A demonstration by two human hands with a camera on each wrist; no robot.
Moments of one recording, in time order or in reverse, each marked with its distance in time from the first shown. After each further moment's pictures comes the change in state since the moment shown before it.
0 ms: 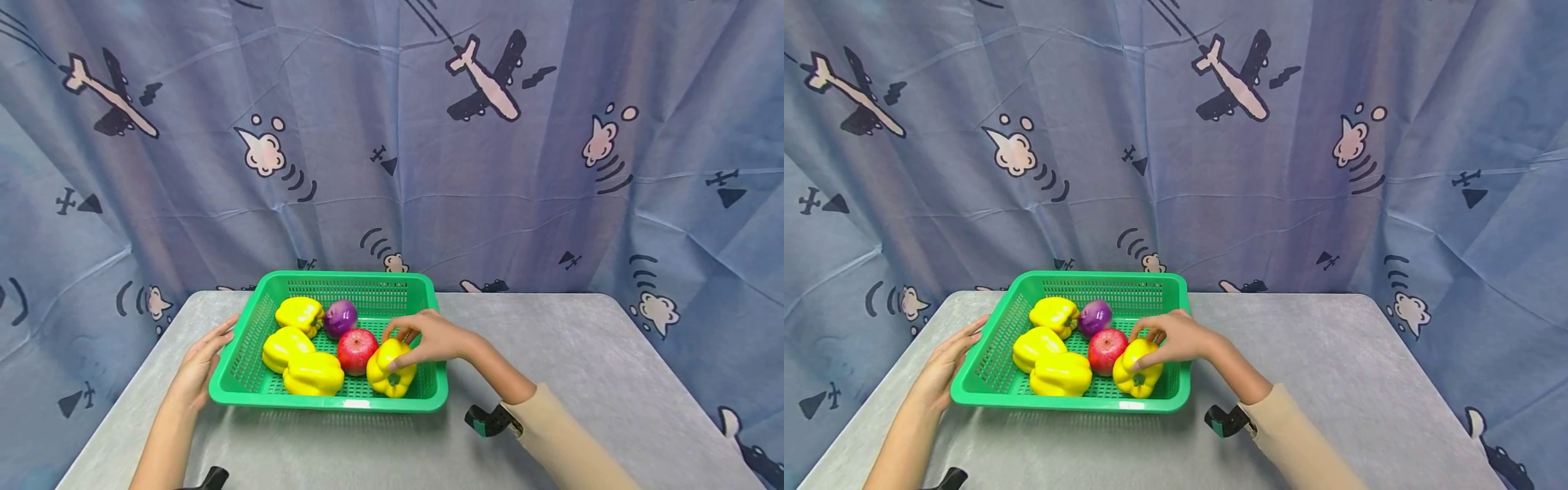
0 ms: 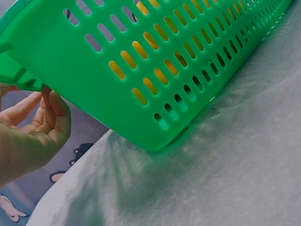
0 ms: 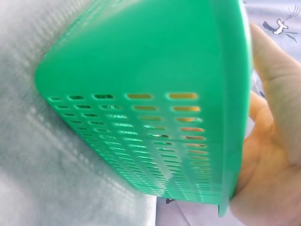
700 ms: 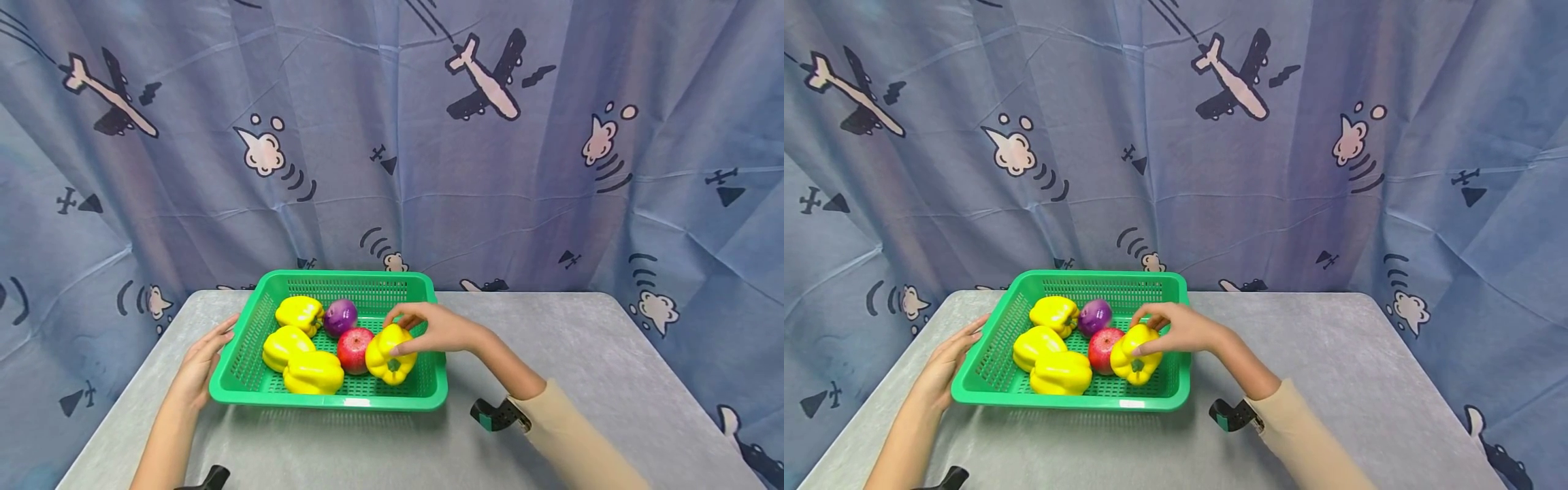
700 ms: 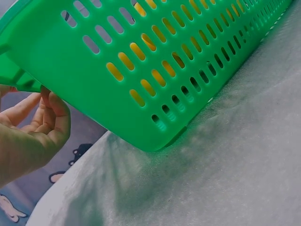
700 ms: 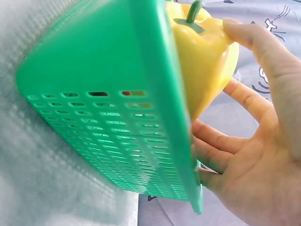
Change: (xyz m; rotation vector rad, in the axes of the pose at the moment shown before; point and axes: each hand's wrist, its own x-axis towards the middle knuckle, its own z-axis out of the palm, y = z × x) left_hand -0.001 -0.002 0.001 -0.036 -0.015 0.028; right_hand -0.007 -0.013 -0.015 0.209 0.039 0.028
